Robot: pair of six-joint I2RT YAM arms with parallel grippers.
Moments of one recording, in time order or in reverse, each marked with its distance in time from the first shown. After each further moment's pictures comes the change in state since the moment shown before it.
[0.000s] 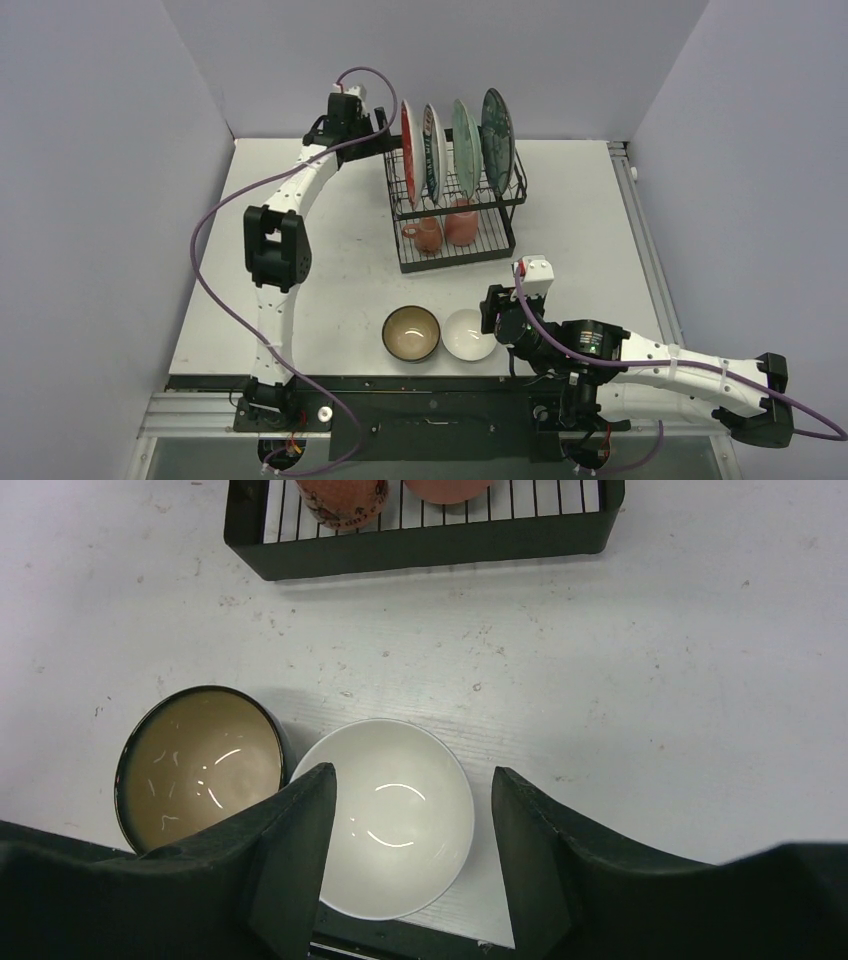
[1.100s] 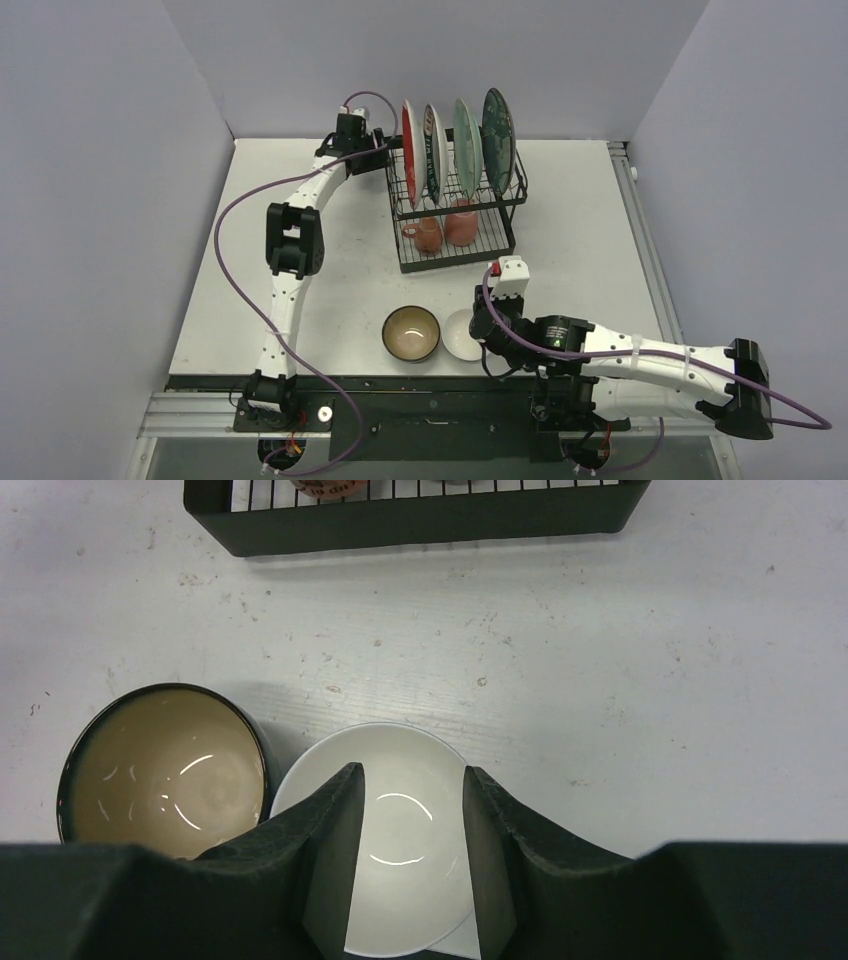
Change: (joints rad) left arm 0.030 0.352 0.241 0.039 0.022 0.004; right arm -0.029 0.155 -0.021 0.095 -0.008 0.001
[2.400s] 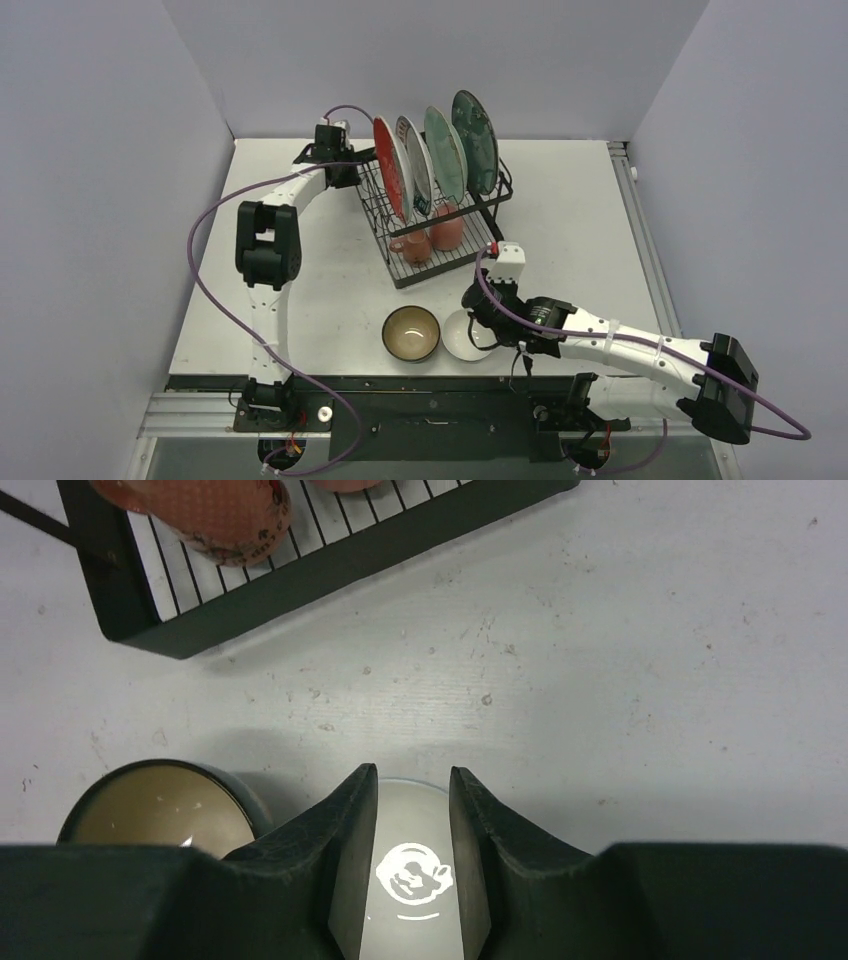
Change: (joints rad) left arm 0.047 -0.306 -0.467 0.070 -0.077 0.121; right arm -0.164 0.130 0.018 0.085 -0.120 0.032
